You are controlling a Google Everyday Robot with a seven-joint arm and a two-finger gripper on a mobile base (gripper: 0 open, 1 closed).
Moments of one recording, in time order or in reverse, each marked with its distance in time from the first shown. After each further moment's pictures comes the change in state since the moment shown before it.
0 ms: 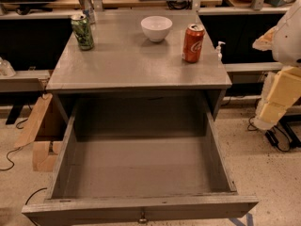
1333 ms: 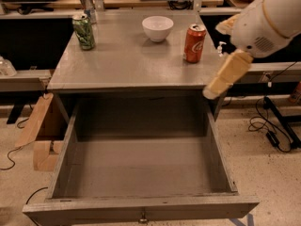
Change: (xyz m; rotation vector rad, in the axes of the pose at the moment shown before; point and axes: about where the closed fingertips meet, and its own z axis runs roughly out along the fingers) arm -0.079 -0.061 0.038 0.078 -0.334 0.000
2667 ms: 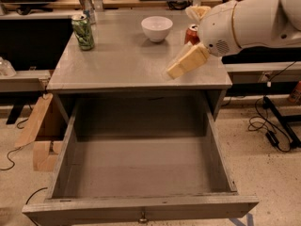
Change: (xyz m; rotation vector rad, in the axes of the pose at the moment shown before) arm -0.087 -0.027 0.041 0.125 -0.431 -0.016
